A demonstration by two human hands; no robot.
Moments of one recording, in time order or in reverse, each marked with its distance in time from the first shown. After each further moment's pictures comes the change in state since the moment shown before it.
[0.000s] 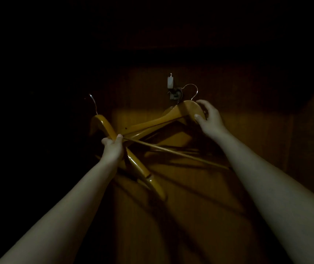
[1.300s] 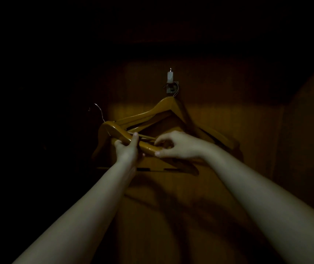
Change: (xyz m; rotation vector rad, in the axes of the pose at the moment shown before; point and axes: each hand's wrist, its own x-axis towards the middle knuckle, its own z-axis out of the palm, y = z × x) left_hand -0.030 -0.010 0.023 -0.337 -0.067 -0.145; right_hand -0.086 -0.066 0.026 -0.308 -0.771 -0.051
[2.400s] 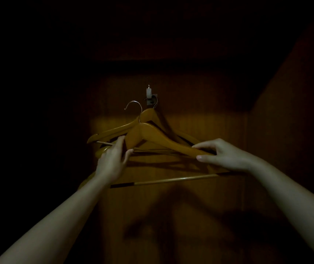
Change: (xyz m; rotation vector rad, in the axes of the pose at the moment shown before) left_hand -0.012 0.016 -0.010 1.193 -0.206 0.709; right_hand -0.115 0.053 -0.049 0.081 0.206 0.098
